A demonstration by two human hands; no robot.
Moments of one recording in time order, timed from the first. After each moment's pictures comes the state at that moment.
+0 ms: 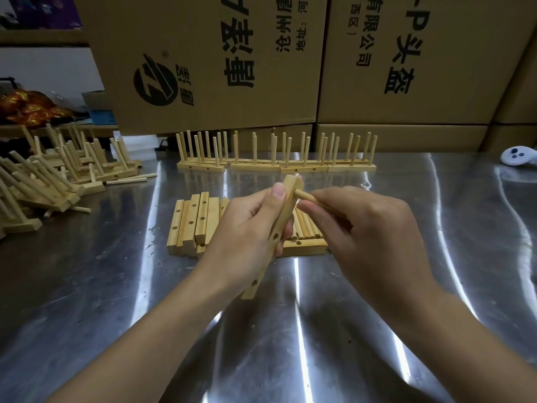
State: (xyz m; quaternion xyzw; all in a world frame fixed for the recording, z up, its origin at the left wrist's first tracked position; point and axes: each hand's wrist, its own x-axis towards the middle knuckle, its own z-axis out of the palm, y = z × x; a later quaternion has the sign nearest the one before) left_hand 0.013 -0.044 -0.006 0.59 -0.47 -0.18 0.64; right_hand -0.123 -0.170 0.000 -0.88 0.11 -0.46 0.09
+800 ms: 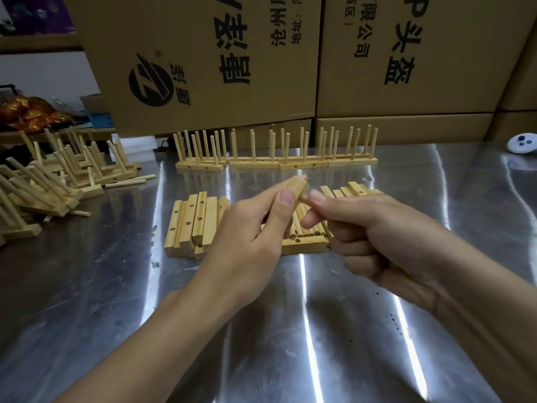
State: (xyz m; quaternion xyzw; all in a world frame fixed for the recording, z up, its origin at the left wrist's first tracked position) left_hand 0.008 -0.046 -0.011 0.66 -0.52 -0.02 0.54; right_hand -0.135 -0.177 0.023 -0.65 0.17 -0.16 0.72
